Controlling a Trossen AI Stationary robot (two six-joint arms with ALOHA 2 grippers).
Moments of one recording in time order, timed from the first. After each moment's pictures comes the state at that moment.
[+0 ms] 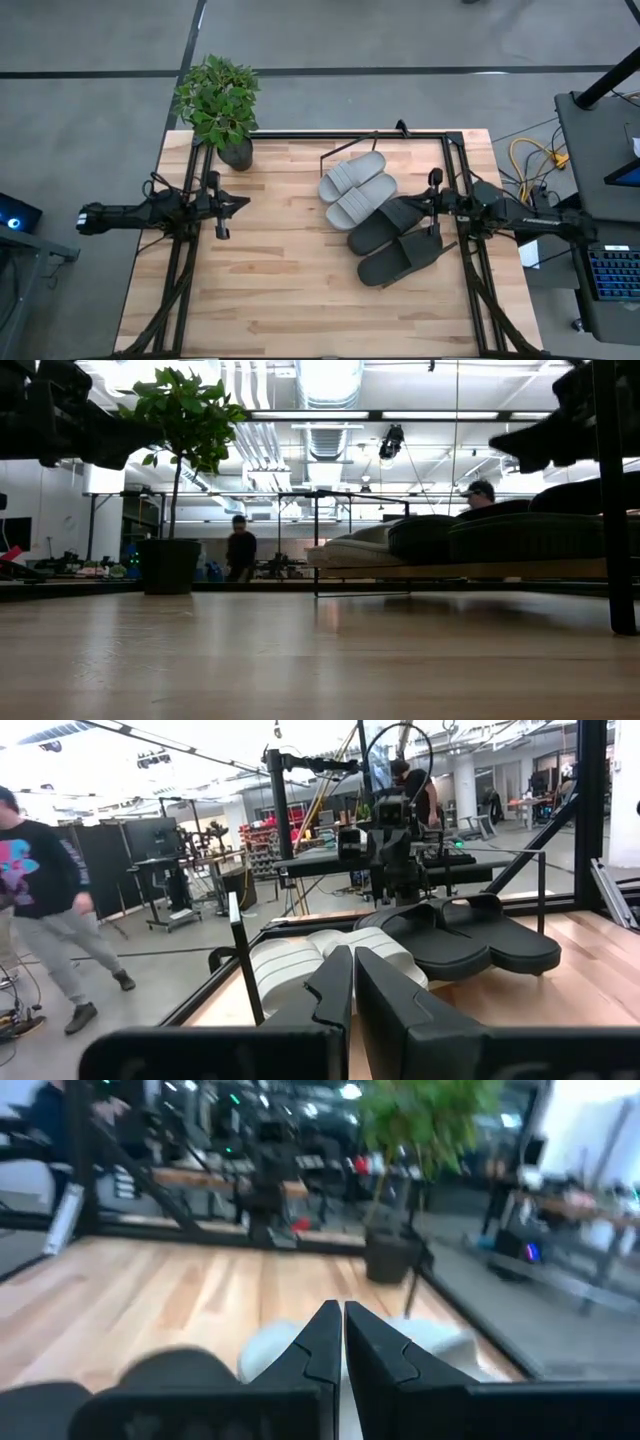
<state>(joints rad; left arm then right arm) -0.01 0.04 0.03 0.09 -0.20 0.19 -0.15 0.17 0.08 0.11 -0.06 -0.14</state>
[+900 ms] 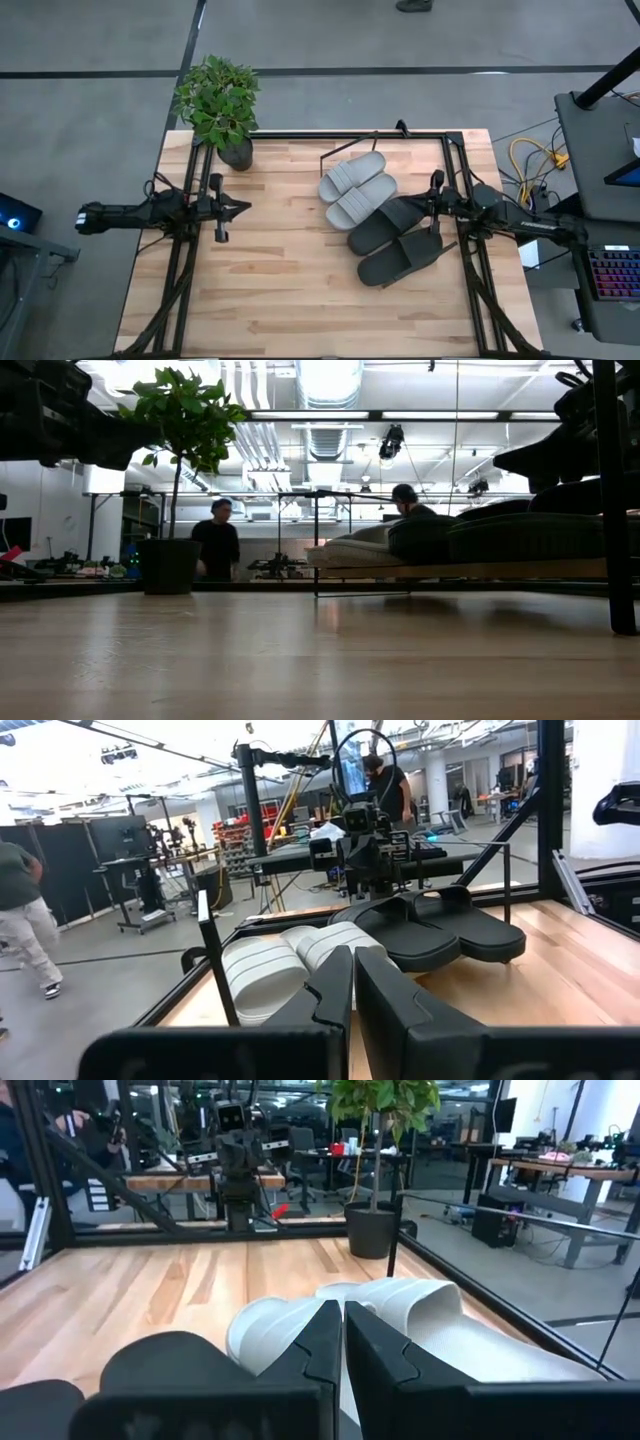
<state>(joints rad) -0.01 0.06 0.03 0.09 -0.13 0.19 -0.17 0.01 0.02 -0.02 0.00 -0.03</state>
